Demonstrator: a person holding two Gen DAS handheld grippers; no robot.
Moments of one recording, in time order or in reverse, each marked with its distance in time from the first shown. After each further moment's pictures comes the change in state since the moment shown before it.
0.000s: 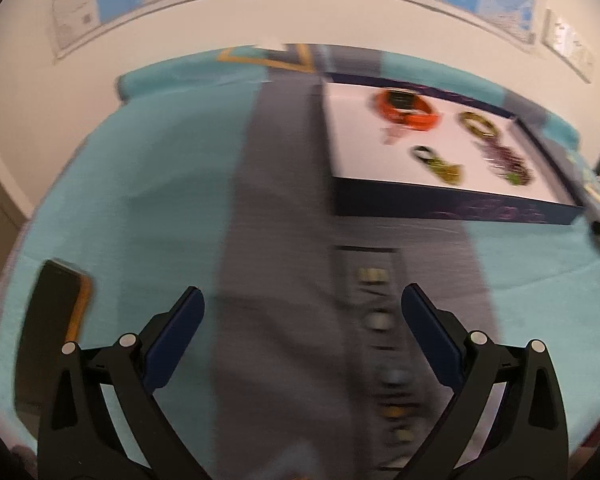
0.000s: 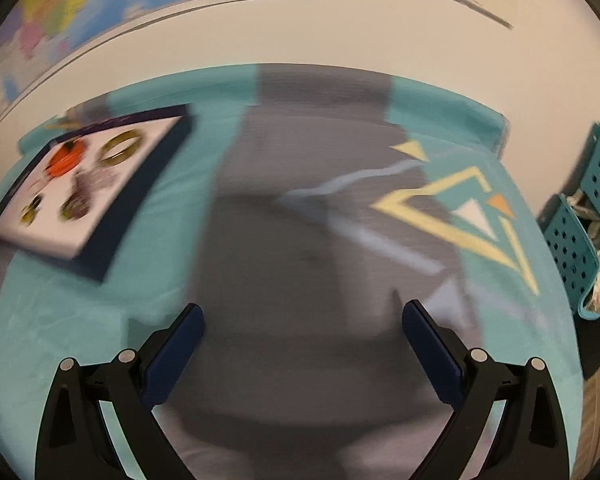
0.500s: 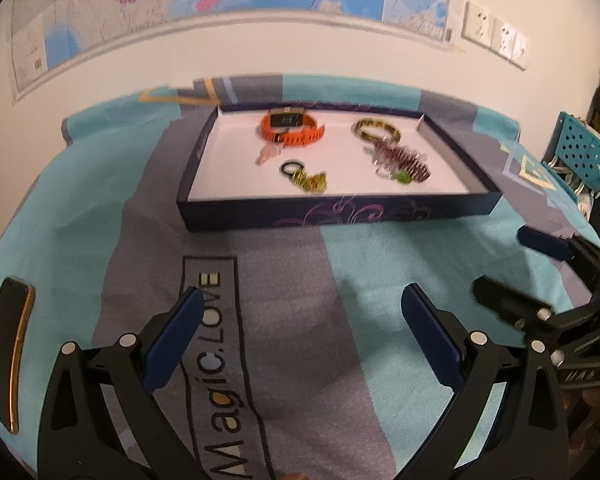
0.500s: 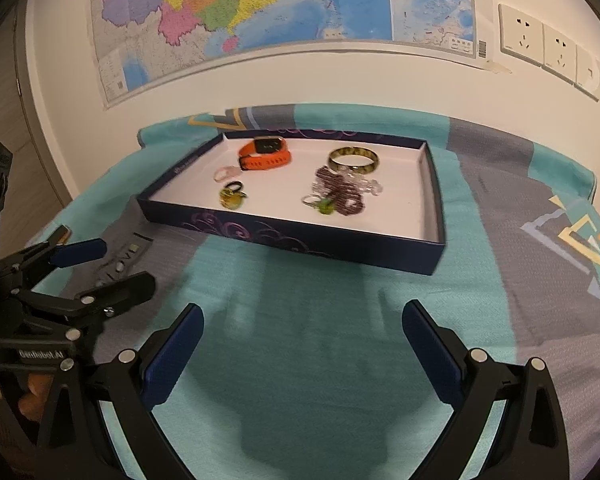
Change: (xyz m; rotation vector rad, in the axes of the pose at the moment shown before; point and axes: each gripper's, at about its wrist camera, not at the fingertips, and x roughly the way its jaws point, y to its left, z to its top) left arm -0.029 -0.084 -0.009 0.083 -0.083 -0.167; right arm -0.059 0.187 -0.055 -0.149 -0.150 0.259
